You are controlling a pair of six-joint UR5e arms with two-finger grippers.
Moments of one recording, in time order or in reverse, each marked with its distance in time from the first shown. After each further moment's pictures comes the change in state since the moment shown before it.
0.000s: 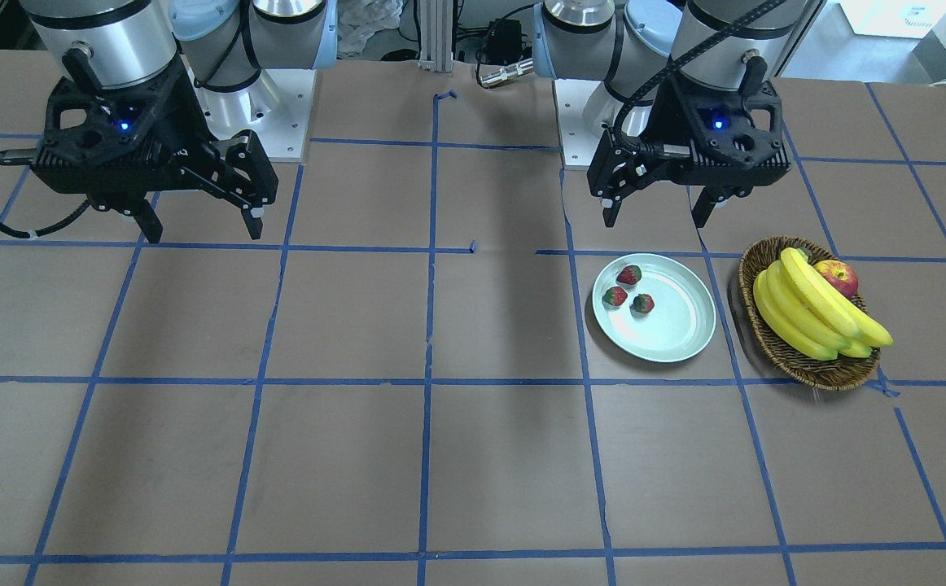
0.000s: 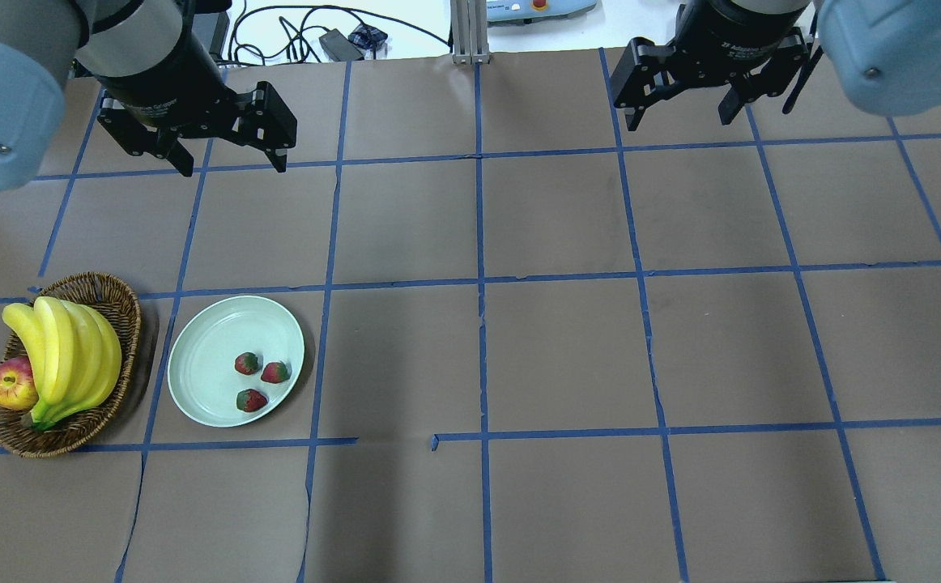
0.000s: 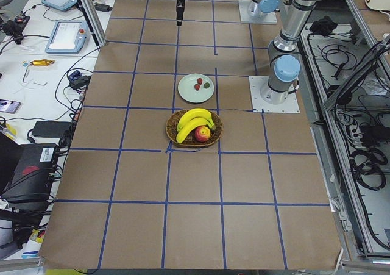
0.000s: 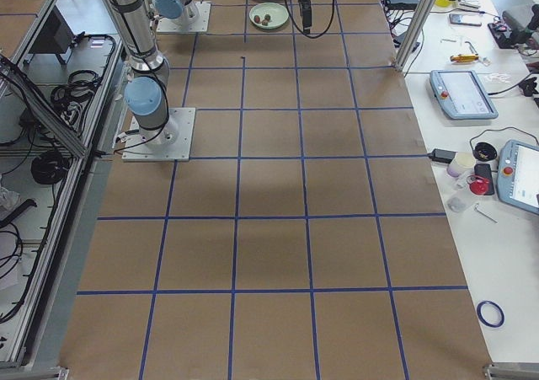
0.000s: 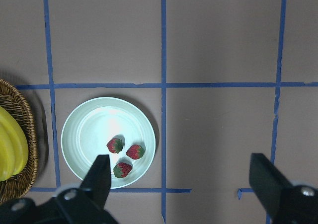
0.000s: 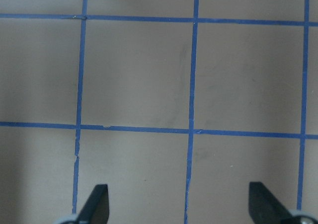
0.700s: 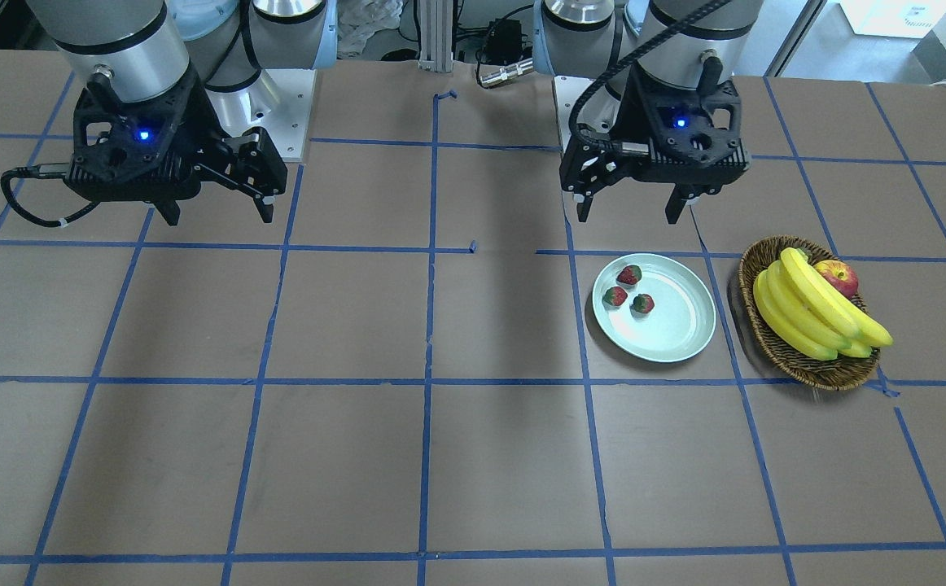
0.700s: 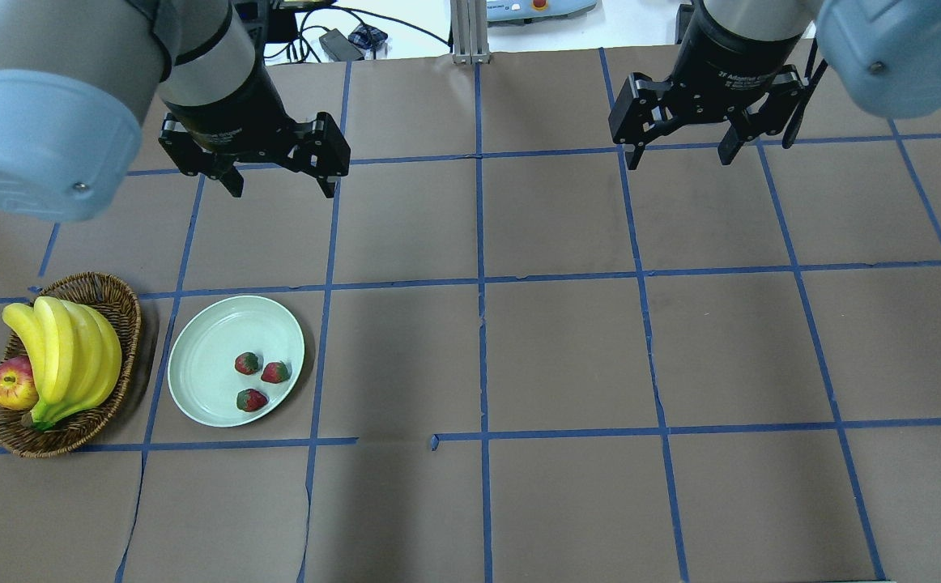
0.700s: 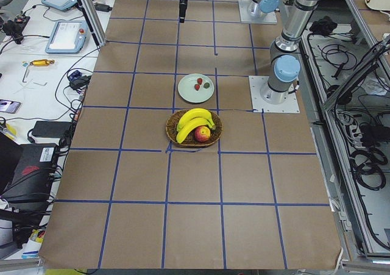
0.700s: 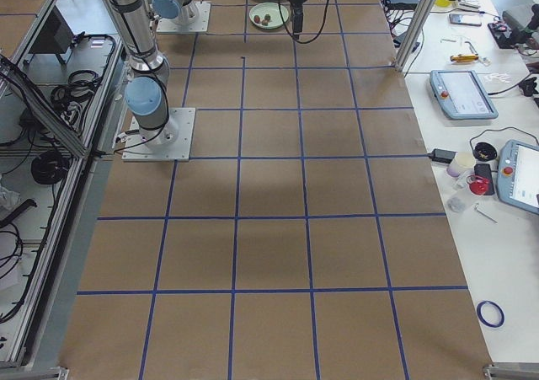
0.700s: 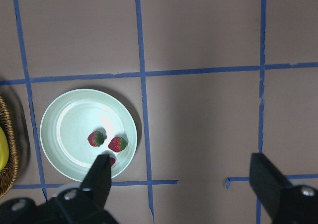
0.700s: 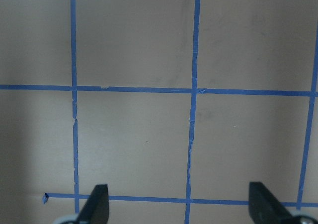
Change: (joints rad) left arm -0.032 -0.004 0.001 -0.007 0.000 -0.013; right arm 0.000 -0.003 0.011 0.143 0.005 0.015
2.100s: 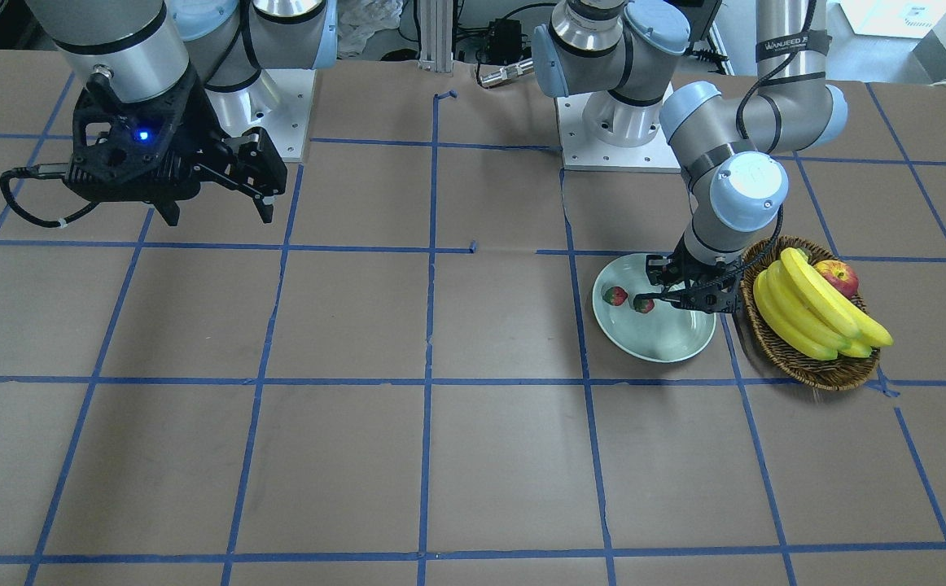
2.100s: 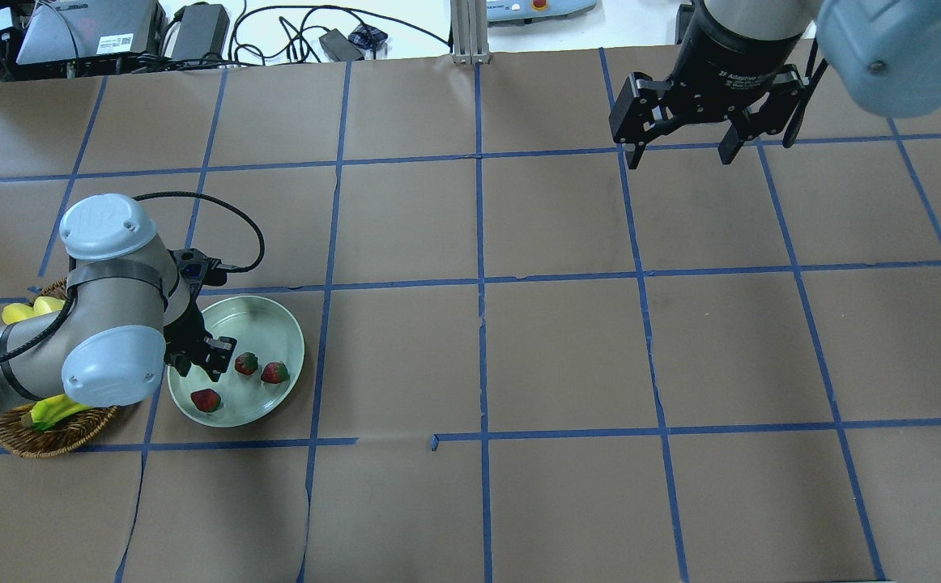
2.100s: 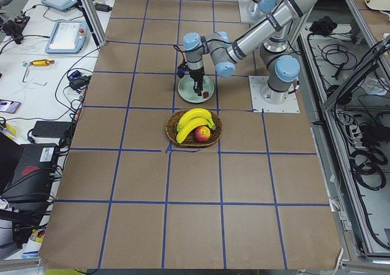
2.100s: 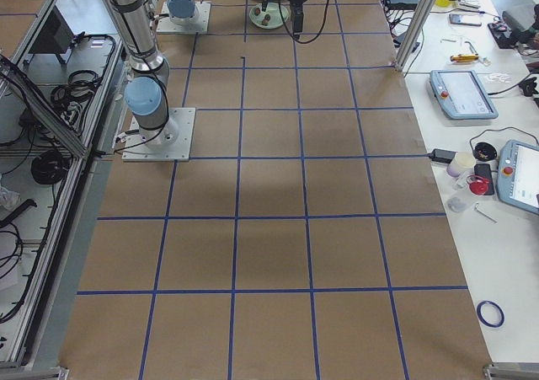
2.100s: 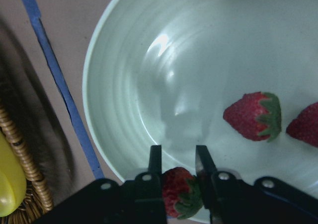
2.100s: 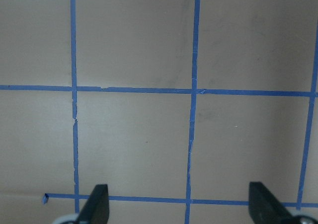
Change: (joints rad) left arm 0.311 -0.115 -0.664 0.587 0.154 0.424; right arm 0.000 0.002 -0.002 0.004 0.003 0.001
